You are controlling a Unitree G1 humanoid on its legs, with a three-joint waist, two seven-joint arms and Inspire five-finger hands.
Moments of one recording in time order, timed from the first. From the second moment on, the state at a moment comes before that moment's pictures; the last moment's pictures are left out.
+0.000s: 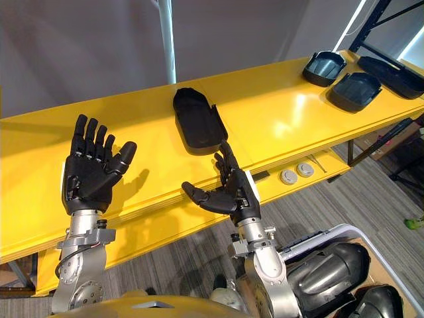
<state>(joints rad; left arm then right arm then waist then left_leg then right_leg) 0.34 0.10 -0.19 -0.44 -0.50 -0.32 0.21 0.32 -0.21 0.20 -0.27 0.28 -0.16 0.05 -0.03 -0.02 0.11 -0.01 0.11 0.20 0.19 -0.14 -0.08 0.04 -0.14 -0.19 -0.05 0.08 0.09</state>
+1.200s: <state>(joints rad) 0.36 0.10 -0.13 -0.43 -0.50 -0.32 0.17 0.09 -0.20 0.13 0.01 0.17 -0.16 -0.12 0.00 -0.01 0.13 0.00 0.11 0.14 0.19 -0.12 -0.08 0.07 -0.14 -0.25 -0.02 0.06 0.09</state>
